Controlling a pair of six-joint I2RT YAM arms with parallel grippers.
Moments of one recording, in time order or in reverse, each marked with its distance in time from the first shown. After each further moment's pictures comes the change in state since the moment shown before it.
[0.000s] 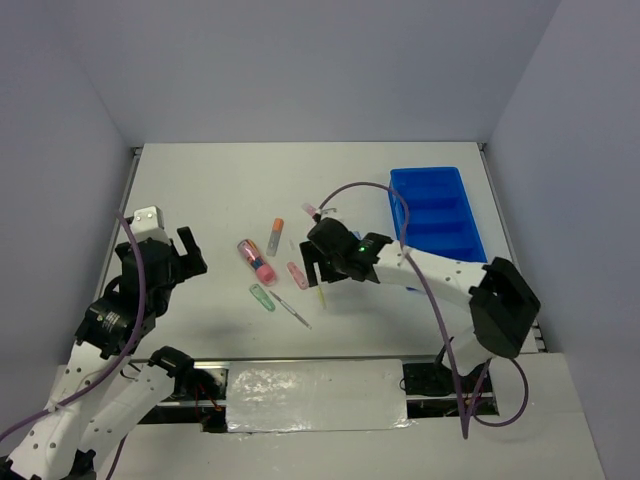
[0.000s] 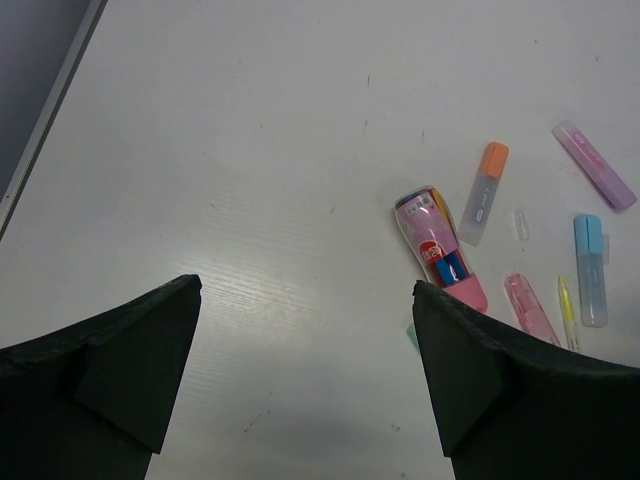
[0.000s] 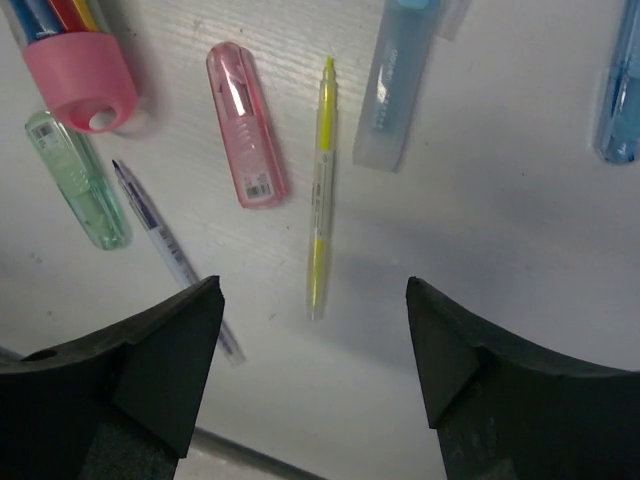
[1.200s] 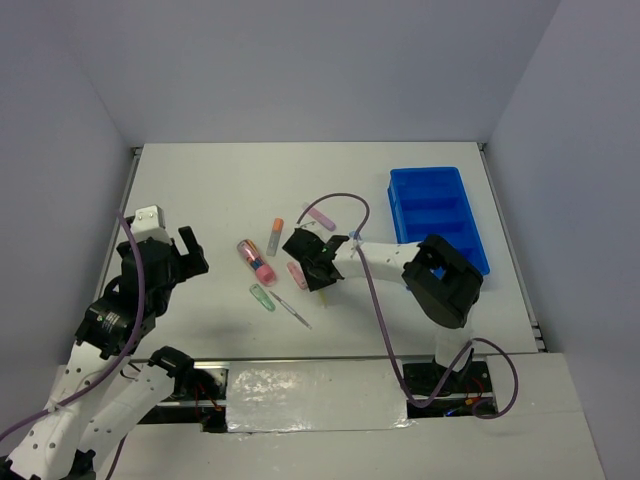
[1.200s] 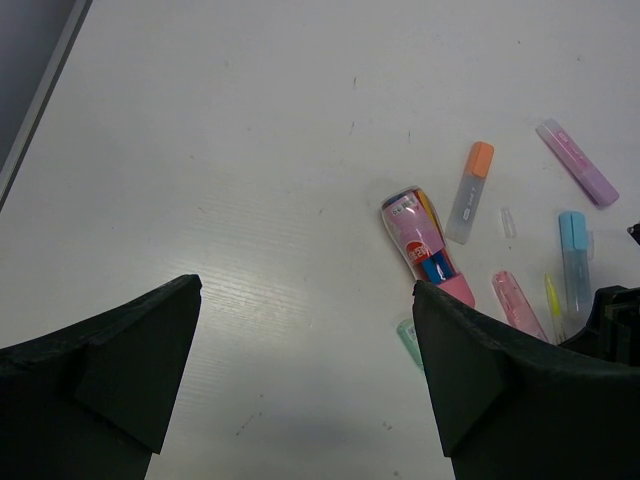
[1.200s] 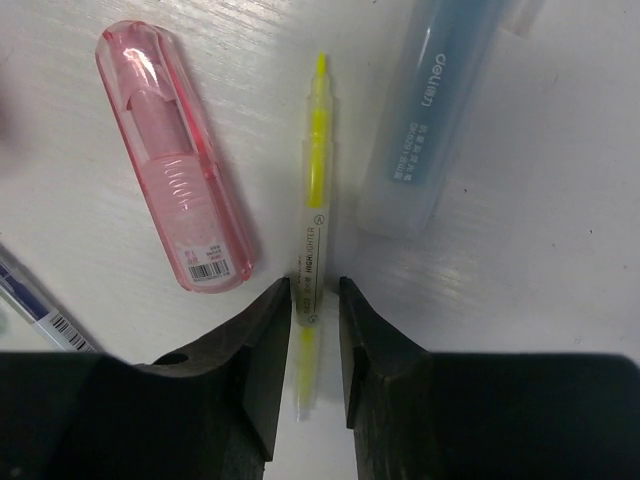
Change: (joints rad) left arm -0.004 -0.001 0.000 0.014 0.024 0.001; right arm 0.038 0.353 0.126 0.005 0.066 -0.019
